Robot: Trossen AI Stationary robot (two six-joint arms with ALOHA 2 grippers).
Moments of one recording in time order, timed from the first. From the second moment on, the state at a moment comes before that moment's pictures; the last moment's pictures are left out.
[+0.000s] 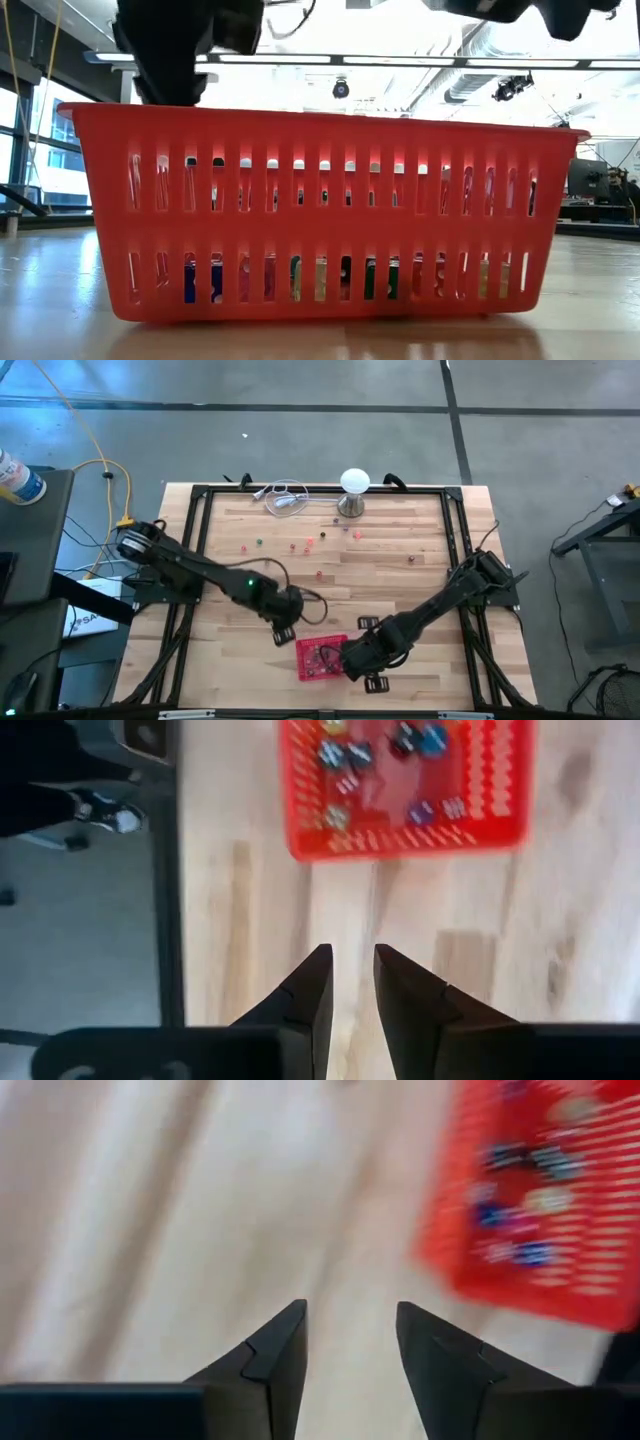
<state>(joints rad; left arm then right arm) -0.33 1.61 1.20 -0.74 -0.02 -0.76 0.56 1.96 1.72 -1.08 -0.05 0.53</state>
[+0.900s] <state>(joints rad) 0.13 1.58 1.20 -1.28 -0.05 -0.43 0.55 1.93 1.72 -1.22 0.04 0.63</state>
